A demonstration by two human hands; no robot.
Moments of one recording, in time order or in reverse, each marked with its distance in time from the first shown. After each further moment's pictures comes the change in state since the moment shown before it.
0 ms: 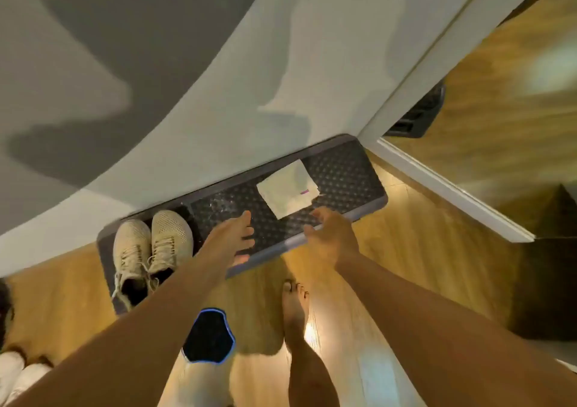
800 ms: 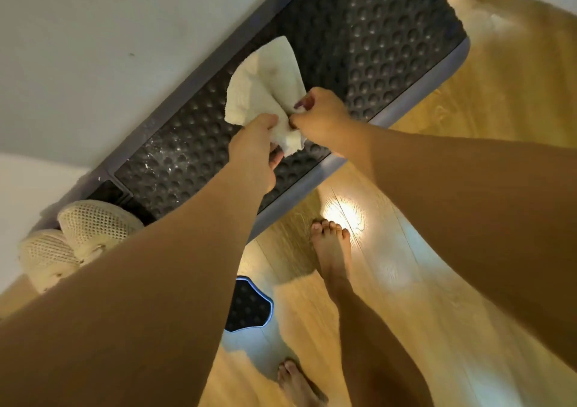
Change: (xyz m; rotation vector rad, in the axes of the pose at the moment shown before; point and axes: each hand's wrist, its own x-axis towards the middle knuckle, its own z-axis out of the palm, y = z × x) left_hand 0.314 -0.051 0.100 -0.197 0.108 -0.141; right_hand 0.260 0.104 0.142 0.329 -0.051 0.232
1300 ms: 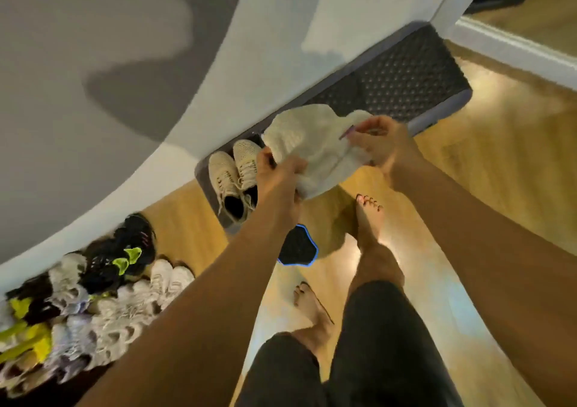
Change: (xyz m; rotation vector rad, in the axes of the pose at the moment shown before) left_hand -0.375 -0.027 -0.186 -0.286 0.005 0.336; right_hand -0.396 -0.103 -0.064 0.488 -0.114 -0.103
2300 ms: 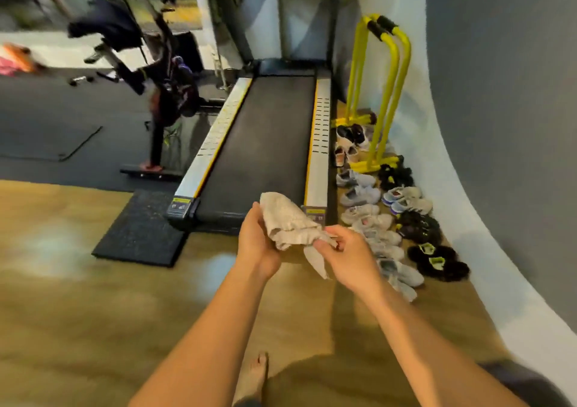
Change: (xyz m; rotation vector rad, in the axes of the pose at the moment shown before) left_hand -0.599 -0.253 -0.595 -1.575 0.924 0.745; right_hand -0.702 0.279 0.388 -1.151 -1.719 -0.779
